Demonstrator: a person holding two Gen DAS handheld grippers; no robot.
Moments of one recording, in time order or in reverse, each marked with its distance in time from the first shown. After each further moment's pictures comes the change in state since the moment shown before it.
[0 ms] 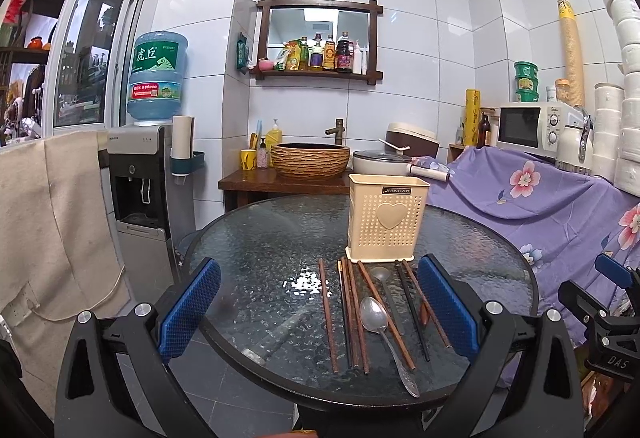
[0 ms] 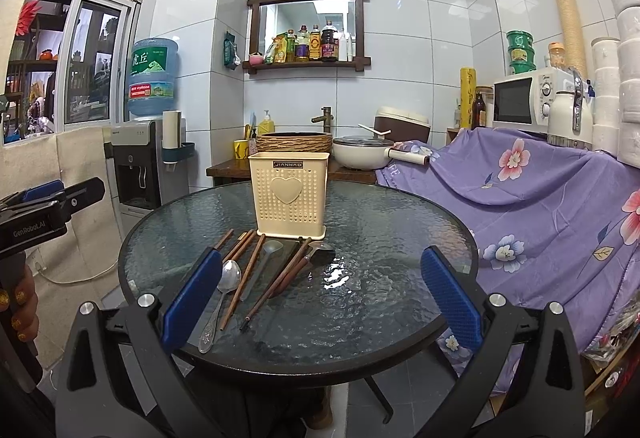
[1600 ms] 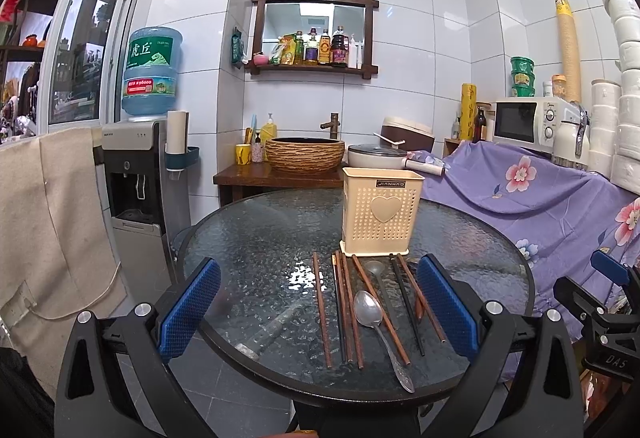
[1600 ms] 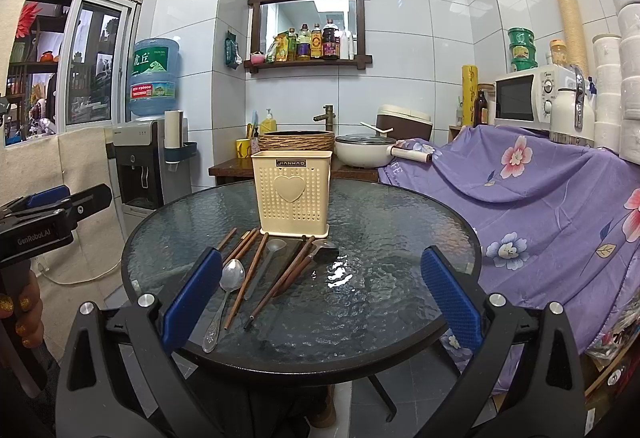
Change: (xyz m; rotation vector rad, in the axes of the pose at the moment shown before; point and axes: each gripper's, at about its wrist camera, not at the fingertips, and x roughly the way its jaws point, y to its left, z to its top) left arm 0.001 -0.007 -0.006 0.008 0.015 -0.014; right arm 0.001 0.005 -0.002 0.003 0.002 0.005
